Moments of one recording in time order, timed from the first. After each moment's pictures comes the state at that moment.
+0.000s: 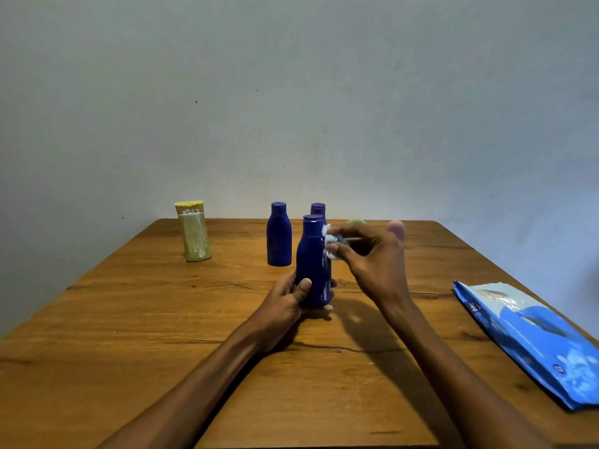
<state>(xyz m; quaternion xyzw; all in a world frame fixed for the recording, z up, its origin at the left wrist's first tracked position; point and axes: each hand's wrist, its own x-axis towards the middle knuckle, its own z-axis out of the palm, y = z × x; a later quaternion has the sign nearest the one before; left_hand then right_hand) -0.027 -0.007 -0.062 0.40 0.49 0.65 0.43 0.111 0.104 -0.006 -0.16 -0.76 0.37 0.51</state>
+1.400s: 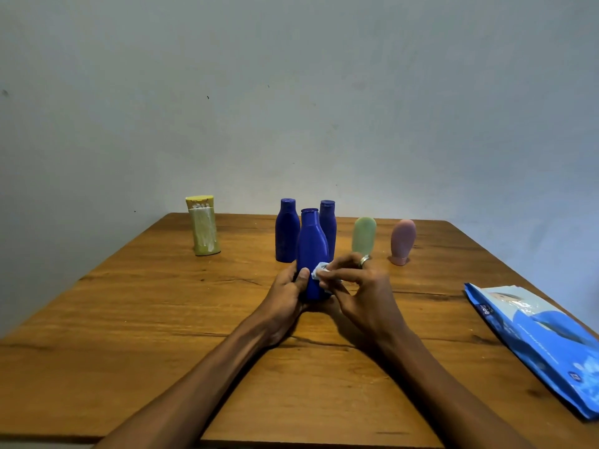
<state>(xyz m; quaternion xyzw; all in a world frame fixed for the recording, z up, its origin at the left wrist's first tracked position) -0.029 -0.004 -0.057 0.33 0.50 0.69 0.41 0.106 0.102 -0.063 -0.10 -0.85 0.25 0.45</state>
